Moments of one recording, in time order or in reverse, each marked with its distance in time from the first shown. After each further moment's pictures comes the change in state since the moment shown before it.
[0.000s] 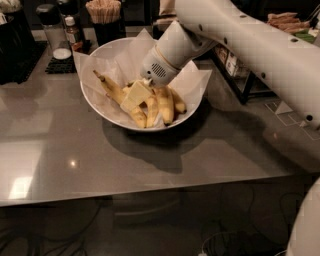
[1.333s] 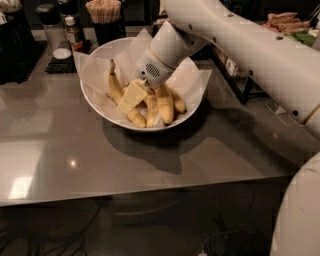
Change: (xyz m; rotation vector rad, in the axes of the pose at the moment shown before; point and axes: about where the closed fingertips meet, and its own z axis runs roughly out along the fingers) arm -0.002 -0.002 0.008 -0.010 0.043 0.013
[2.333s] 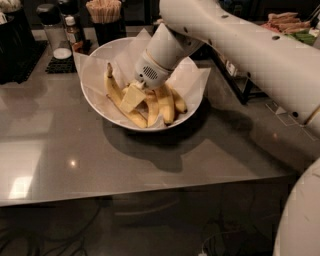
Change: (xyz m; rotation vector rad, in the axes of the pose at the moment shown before) arm 0.008 -0.006 0.003 0.061 0.049 0.010
